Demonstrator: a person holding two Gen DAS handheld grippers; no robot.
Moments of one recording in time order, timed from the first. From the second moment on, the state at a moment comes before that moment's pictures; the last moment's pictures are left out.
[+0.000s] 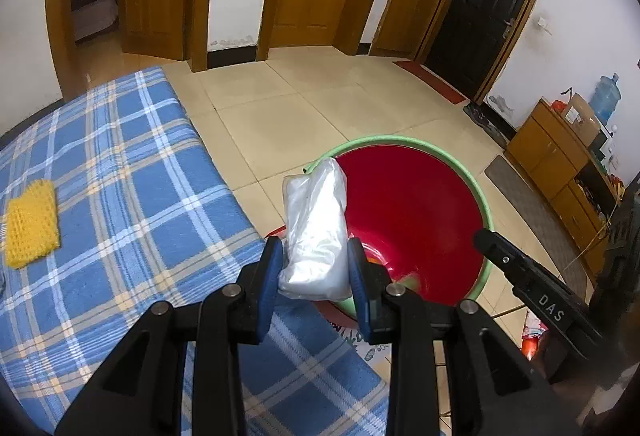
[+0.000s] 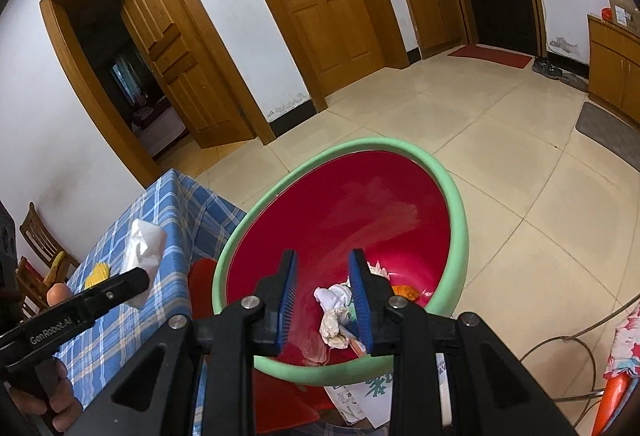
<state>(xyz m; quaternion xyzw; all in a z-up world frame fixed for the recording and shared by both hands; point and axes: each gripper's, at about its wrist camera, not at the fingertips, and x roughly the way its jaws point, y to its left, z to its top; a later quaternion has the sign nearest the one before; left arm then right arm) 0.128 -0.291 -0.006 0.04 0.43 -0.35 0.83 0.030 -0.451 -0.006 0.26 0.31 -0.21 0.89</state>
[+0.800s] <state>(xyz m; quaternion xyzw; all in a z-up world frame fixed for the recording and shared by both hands) 0.125 -0.337 -0.020 0.07 0.43 -0.39 0.81 0.008 -0.464 -0.005 0.29 0.28 -0.23 0.88</state>
